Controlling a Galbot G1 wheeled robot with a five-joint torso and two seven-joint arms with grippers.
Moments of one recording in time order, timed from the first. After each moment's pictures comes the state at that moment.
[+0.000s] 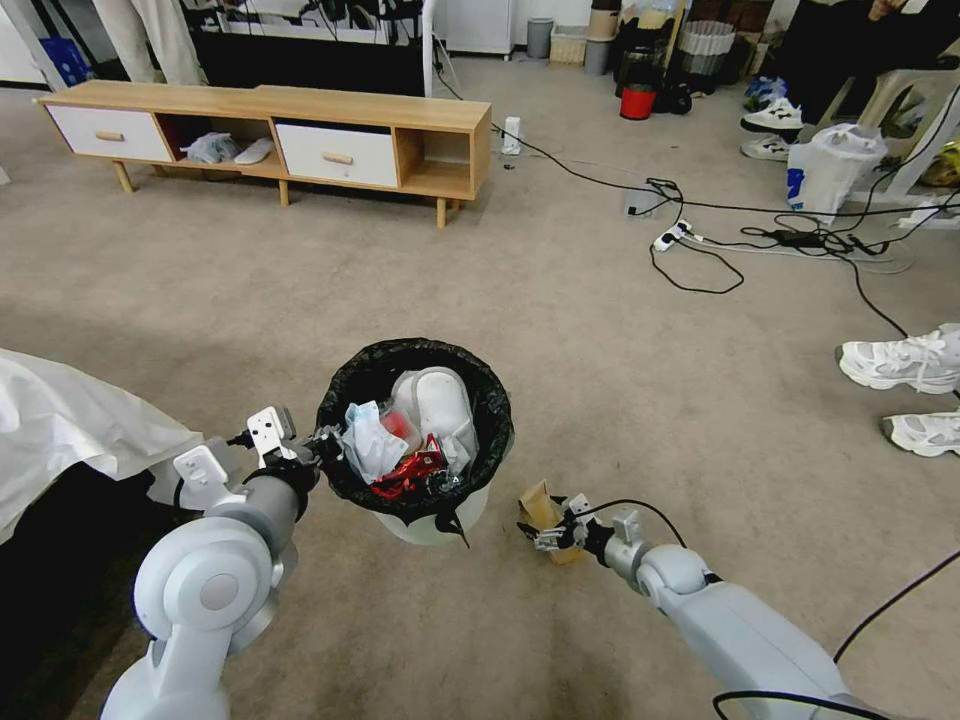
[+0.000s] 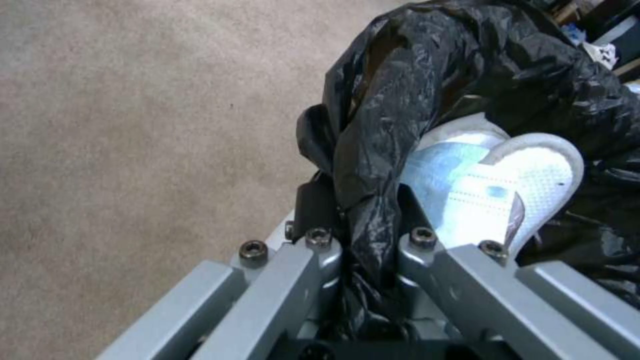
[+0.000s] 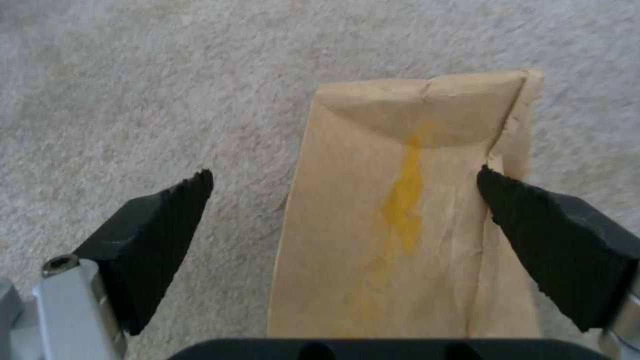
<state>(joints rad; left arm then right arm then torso) 1.24 -1.30 -0.54 -2.29 -1.08 0.68 -0.66 -0.77 1.11 -0.20 0.97 0.55 0.11 -0.43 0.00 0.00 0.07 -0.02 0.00</state>
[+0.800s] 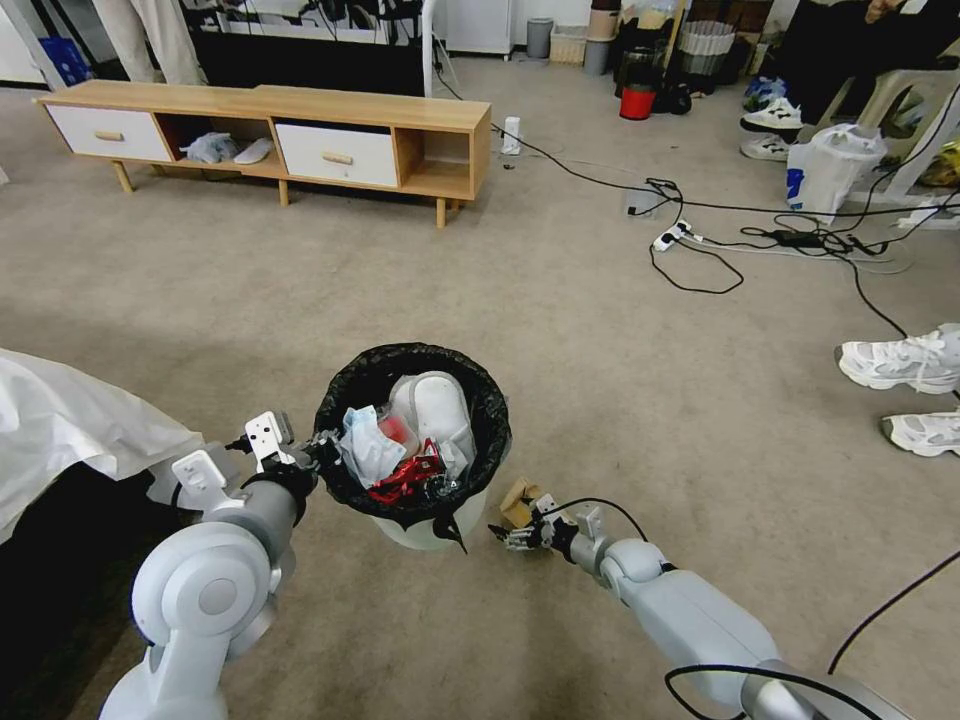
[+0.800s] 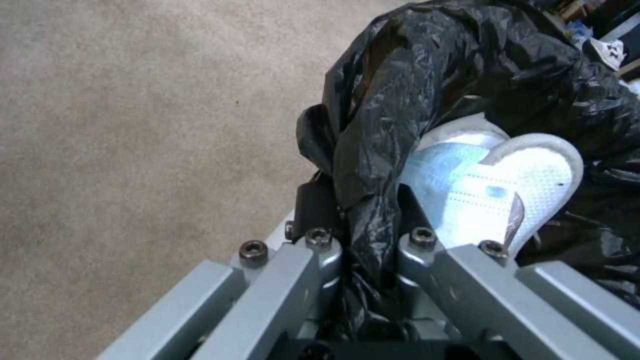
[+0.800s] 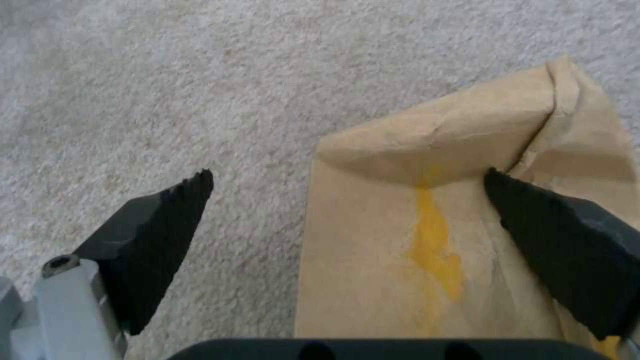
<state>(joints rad) 1.25 -1.30 -0.54 -2.29 -1.08 0.68 -0.66 -0.68 1.23 -0.25 0.79 0.54 0.15 -0.46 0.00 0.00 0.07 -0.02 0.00</state>
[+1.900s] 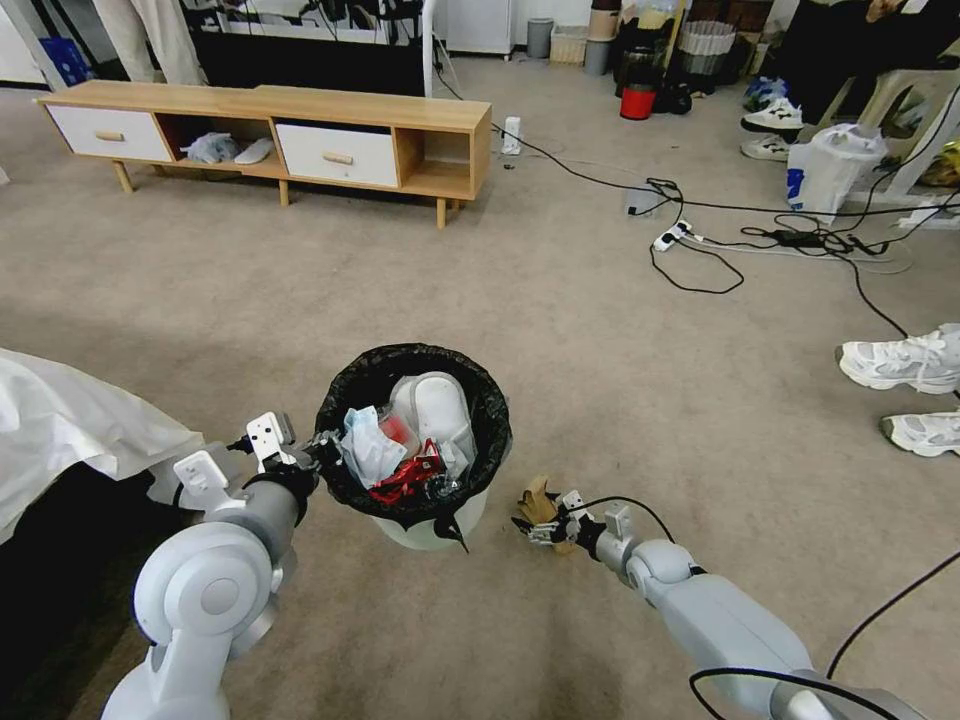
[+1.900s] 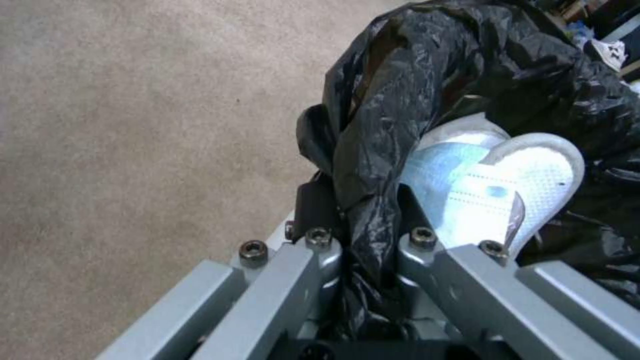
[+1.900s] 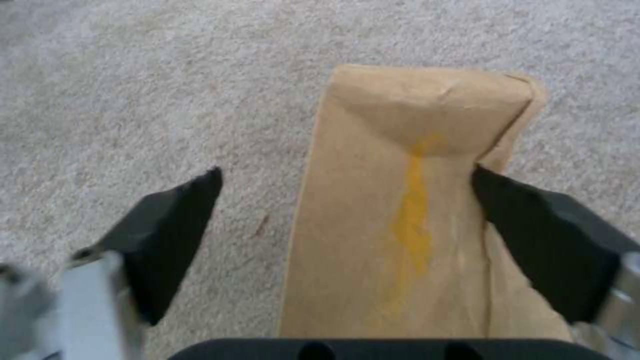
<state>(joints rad) 1.26 -1.31 -0.54 -2.29 -1.07 0.68 -0.66 -0.71 1.17 -0.18 0.83 0.56 0.16 -0.49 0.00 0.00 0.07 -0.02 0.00</state>
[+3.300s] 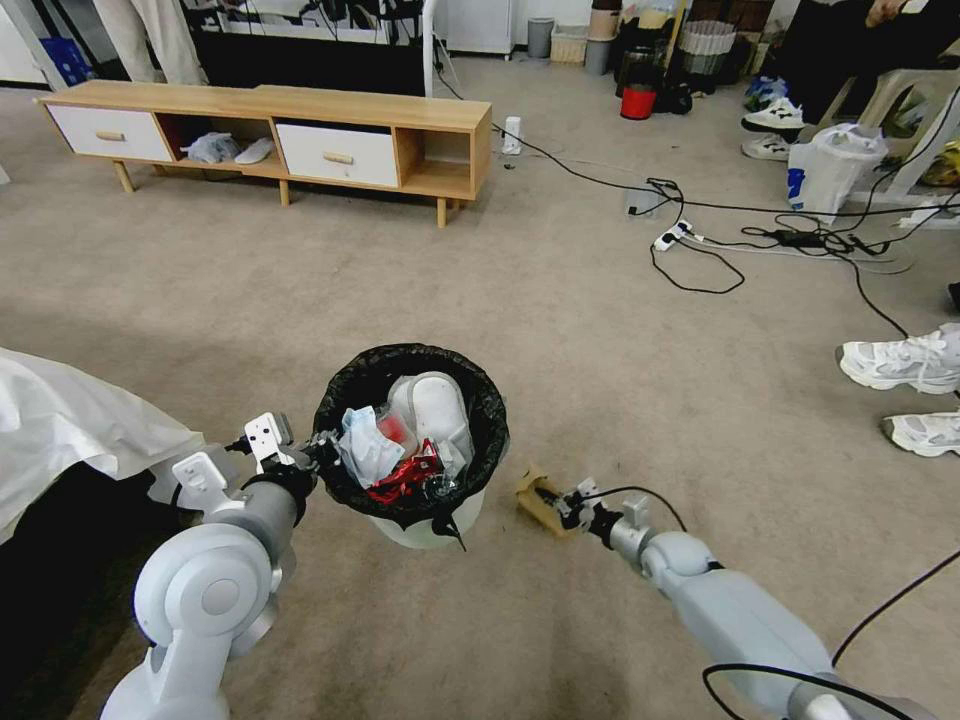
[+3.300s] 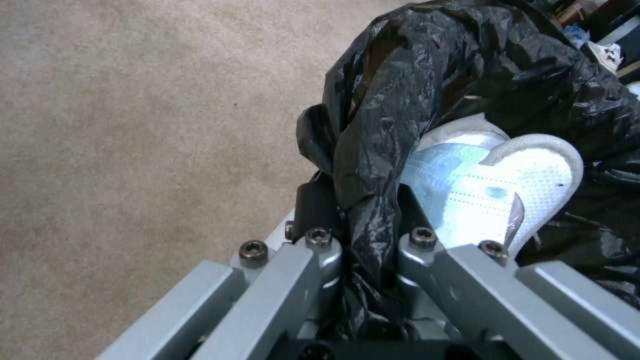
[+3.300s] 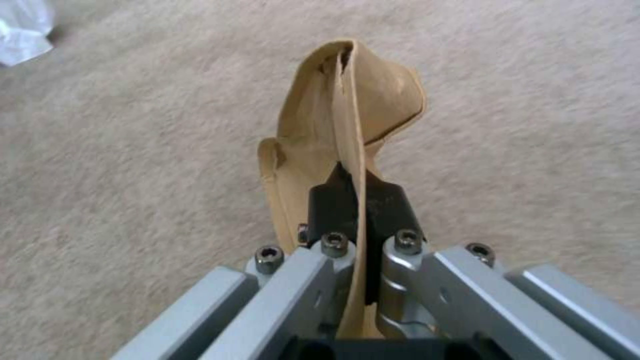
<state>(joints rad) 1.25 -1.30 -0.53 -2.28 -1.07 0.67 -0.65 -0.73 1.09 -0.08 0.92 0.59 0.16 -0.51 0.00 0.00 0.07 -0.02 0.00</state>
